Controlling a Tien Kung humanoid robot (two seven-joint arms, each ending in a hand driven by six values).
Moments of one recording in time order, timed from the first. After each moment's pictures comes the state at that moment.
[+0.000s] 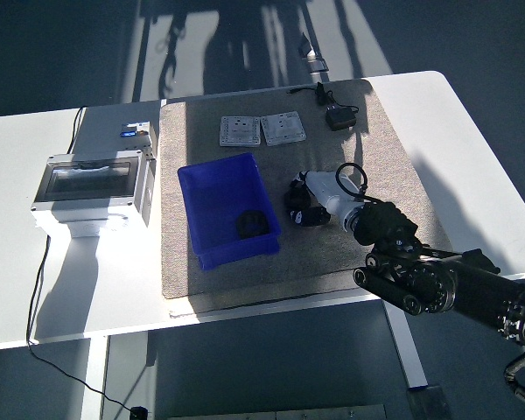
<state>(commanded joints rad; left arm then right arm) -0.08 0.05 -1.40 -0.18 1.63 0.11 0.09 0.83 0.00 0.28 0.67 -1.58 -0.35 -0.11</state>
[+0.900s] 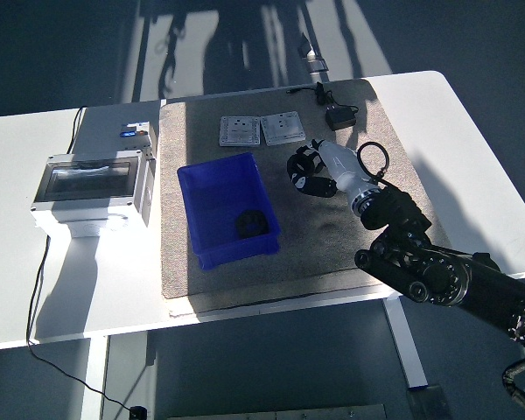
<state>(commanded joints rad) -0.07 0.05 -1.41 -0.18 1.62 0.11 0.09 0.78 -0.04 0.48 0.86 -1.51 -0.46 -0.10</state>
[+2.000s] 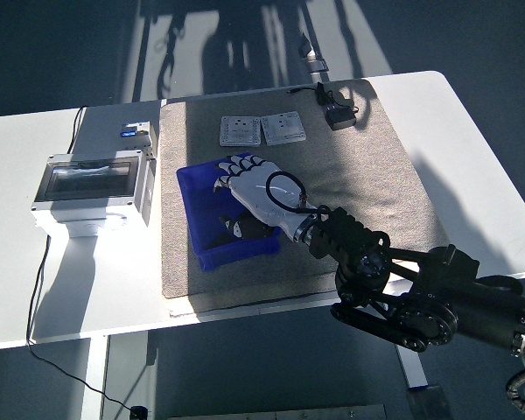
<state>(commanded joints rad) -0.07 0.06 -1.43 -0.18 1.64 0.12 0.09 0.76 -0.05 0.37 1.14 -2.07 -0.33 -0.22</state>
